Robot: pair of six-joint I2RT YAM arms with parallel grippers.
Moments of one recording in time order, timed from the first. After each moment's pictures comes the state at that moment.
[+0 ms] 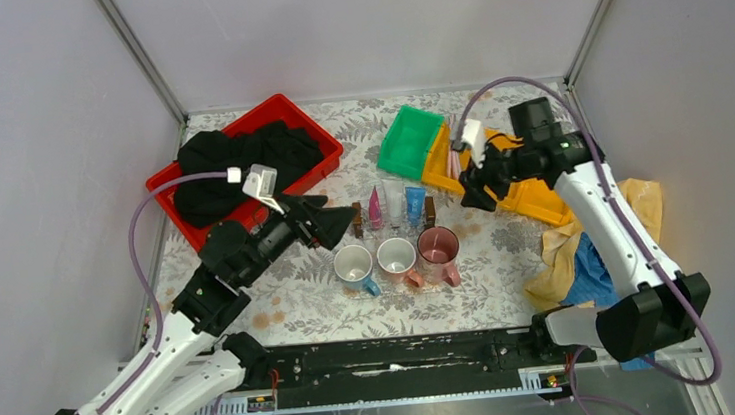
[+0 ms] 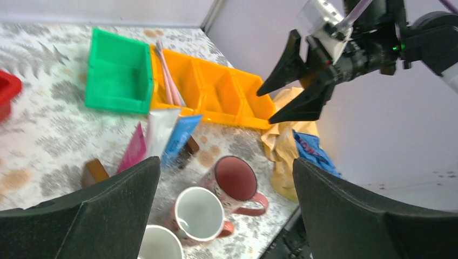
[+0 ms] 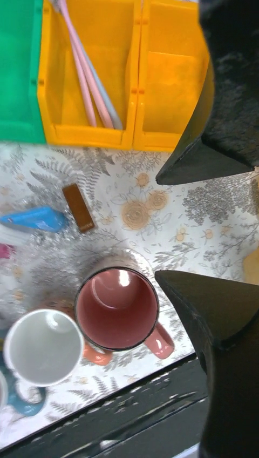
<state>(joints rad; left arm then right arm) -0.71 0.66 0.71 -0.02 0.07 -0.56 0.27 1.31 1.32 -1.03 -0.56 -0.77</state>
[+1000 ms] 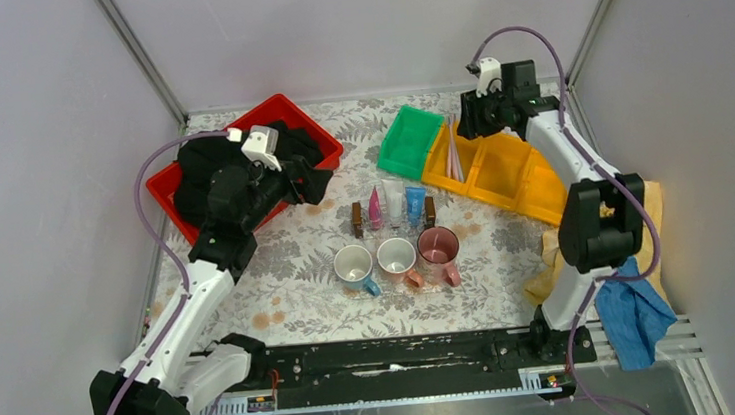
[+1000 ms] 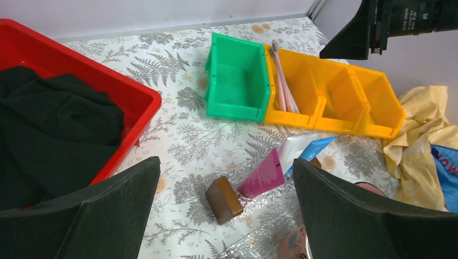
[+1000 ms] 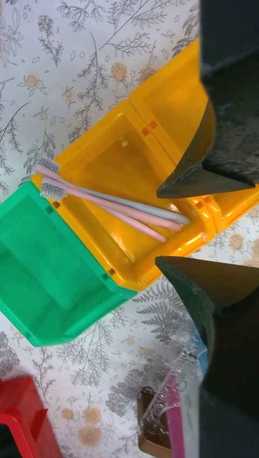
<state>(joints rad) -0.33 0.99 0.81 0.06 0.24 -0.27 0.09 1.75 1.48 -0.46 -0.37 -0.10</state>
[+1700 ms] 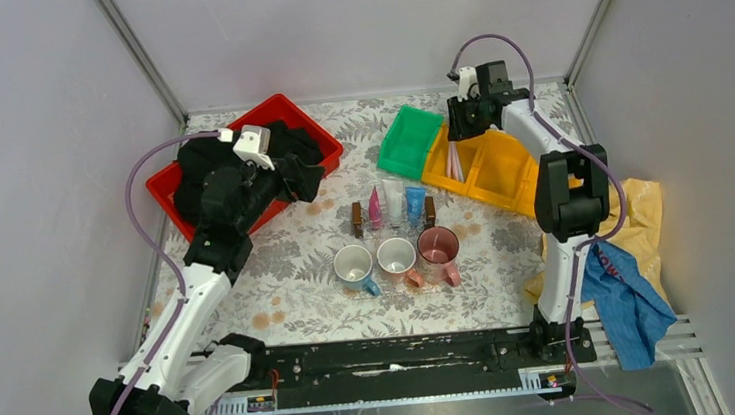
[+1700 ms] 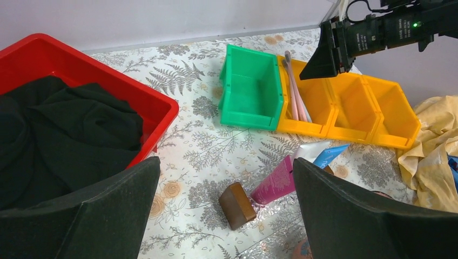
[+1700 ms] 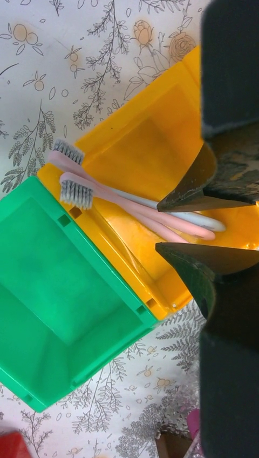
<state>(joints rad) -0.30 0.97 0.81 0.05 0.22 -0.24 0.13 2.04 1.70 -0.54 -0.32 -0.10</state>
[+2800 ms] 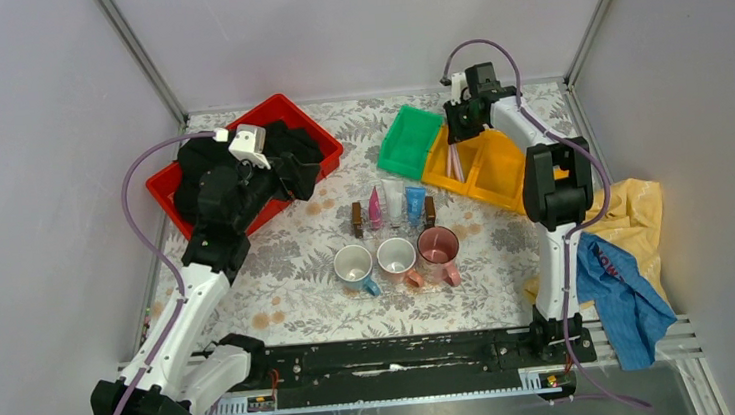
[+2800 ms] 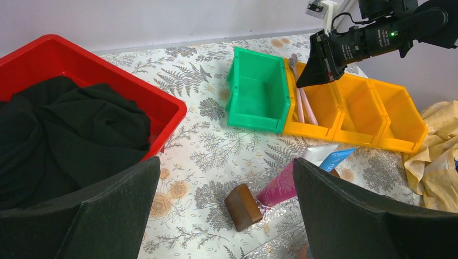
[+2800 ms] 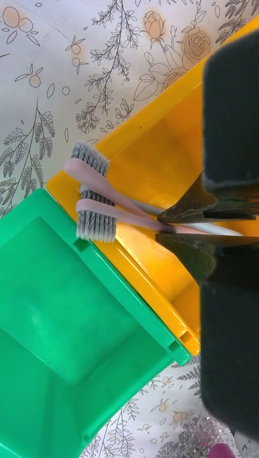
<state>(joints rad) -0.27 0.97 0.81 0.05 0.22 -0.23 0.15 2.20 1.84 -0.62 -0.25 -0.12</state>
